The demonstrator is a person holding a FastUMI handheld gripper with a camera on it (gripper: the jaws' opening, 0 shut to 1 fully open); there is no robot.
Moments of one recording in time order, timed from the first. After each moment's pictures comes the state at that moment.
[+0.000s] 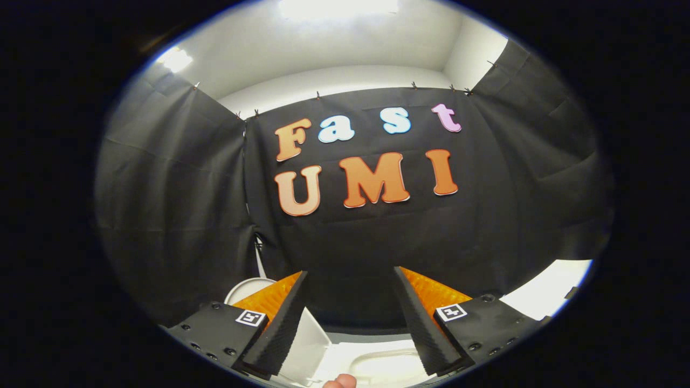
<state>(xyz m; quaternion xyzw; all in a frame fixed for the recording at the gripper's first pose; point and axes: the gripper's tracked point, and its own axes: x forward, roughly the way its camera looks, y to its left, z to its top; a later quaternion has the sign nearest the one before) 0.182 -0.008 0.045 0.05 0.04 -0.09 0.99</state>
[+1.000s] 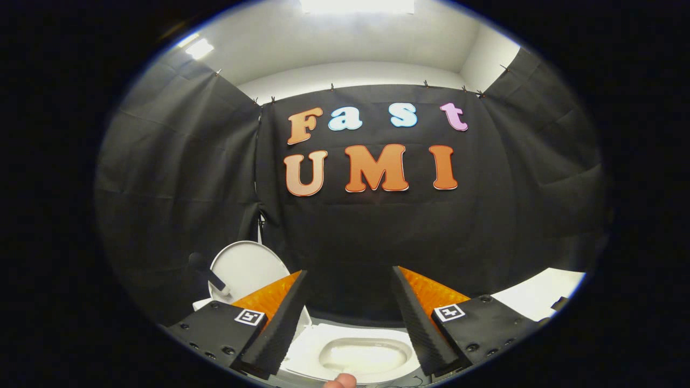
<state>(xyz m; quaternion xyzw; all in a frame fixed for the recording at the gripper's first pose) 0.112 -0.019 -0.012 0.02 0.06 -0.04 1.00</state>
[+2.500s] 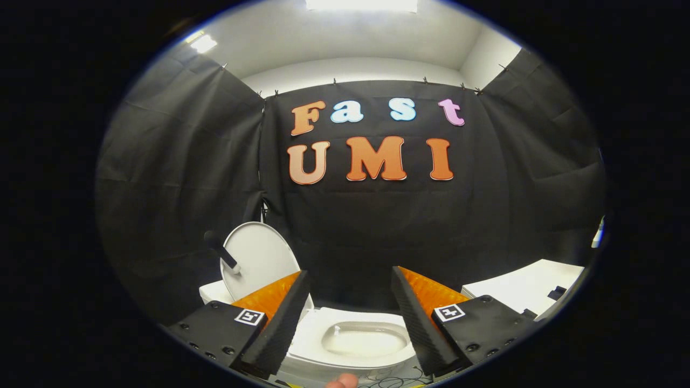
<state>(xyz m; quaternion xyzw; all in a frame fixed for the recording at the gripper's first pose) 0.056 -0.004 -0.036 0.02 0.08 -0.06 1.00</state>
